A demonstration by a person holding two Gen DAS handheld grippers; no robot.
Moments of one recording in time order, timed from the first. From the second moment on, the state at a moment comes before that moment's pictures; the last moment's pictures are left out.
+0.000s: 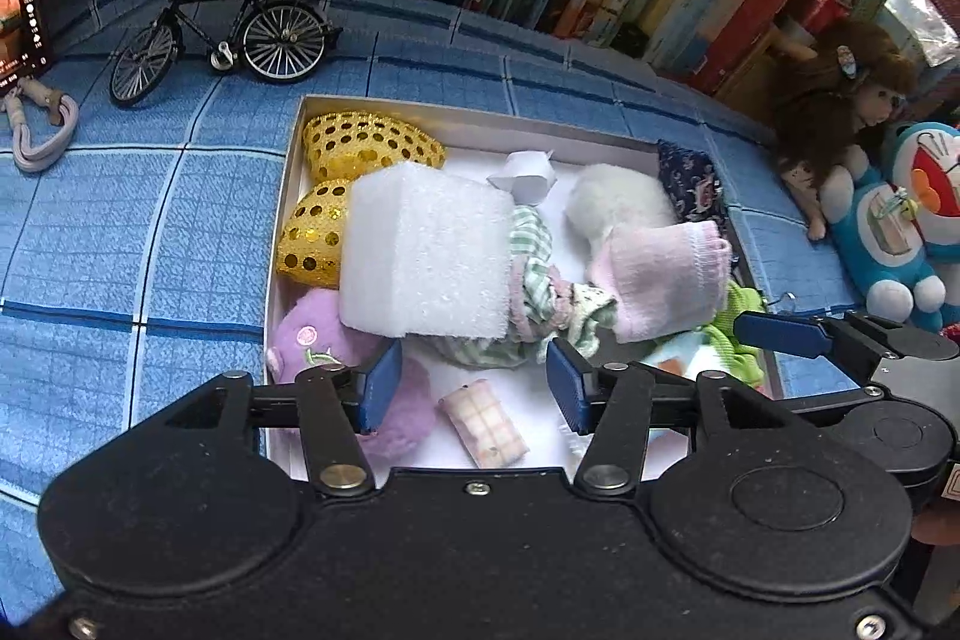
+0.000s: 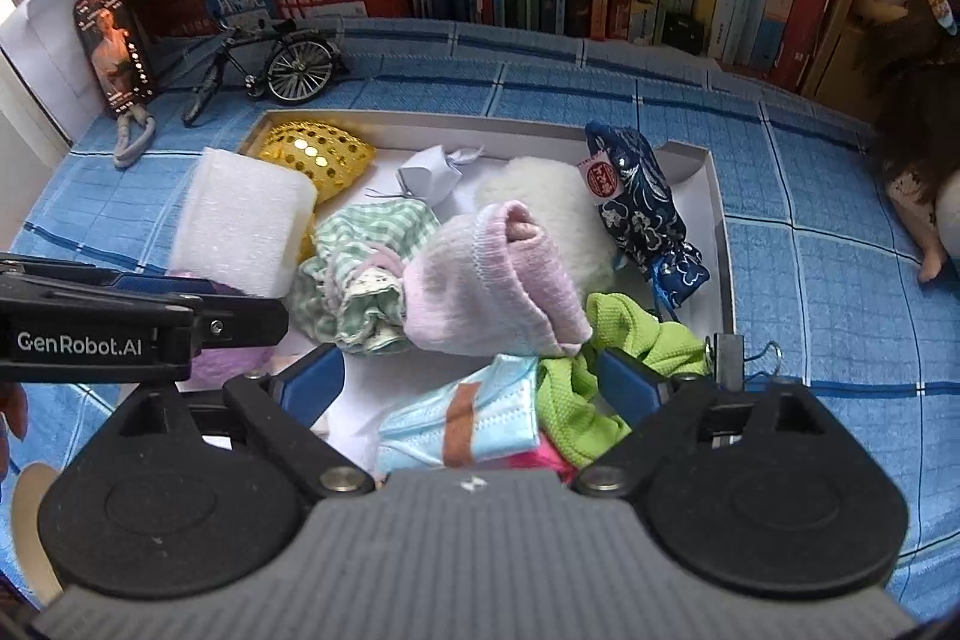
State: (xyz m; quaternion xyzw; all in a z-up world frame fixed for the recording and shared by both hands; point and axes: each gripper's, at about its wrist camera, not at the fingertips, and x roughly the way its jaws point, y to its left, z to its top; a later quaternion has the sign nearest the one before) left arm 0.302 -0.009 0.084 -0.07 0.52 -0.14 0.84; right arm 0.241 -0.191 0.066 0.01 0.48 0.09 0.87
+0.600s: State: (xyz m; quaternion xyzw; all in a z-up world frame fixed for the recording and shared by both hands) left arm 0.214 -0.011 0.135 -0.04 0.40 -0.16 0.90; right arm 0.167 -0.204 0.109 -0.01 0.38 0.11 0.92
